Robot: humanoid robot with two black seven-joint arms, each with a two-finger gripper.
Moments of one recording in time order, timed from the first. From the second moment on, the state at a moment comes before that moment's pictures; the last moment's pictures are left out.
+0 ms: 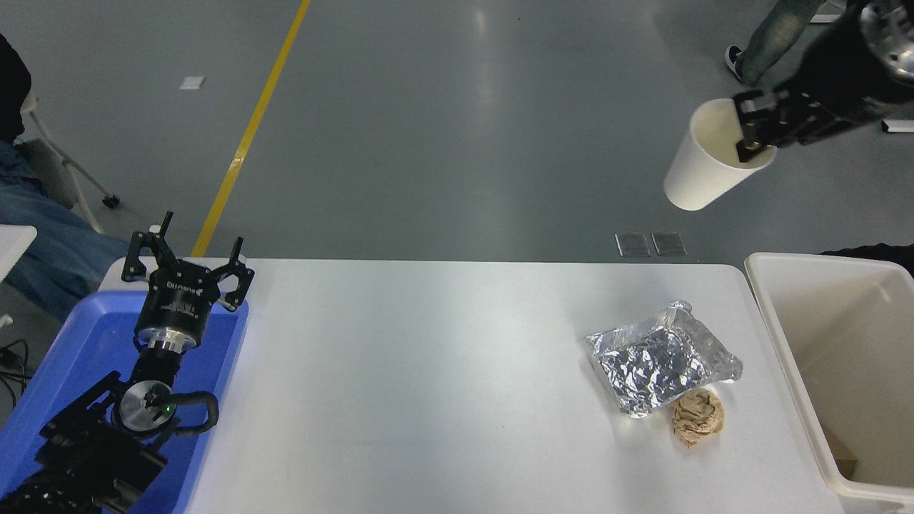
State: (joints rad) left arm -0.53 0.24 -1.00 -0.46 -0.11 -0.69 -0.39; right arm 2.30 -0.81 -1.23 1.19 -0.65 0.79 0.05
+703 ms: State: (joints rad) left arm -0.53 0.24 -1.00 -0.46 -0.11 -0.69 -0.39; right arm 1.13 -0.86 -0.67 0.63 -0.70 0.36 0.11
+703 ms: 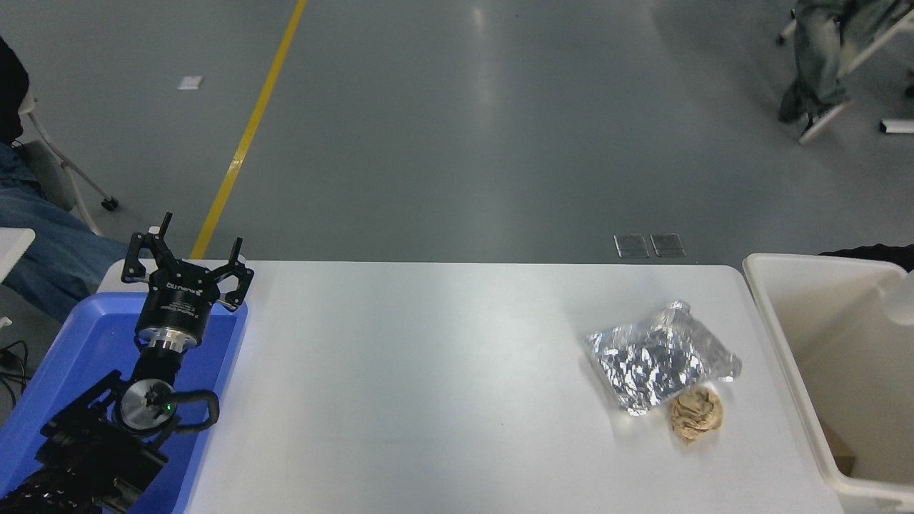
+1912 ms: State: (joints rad) left arm -0.53 0.24 -1.00 -0.46 -0.11 -0.69 -0.39; right arm 1.42 -0.75 -0.87 0.77 -0.68 0.37 0.11
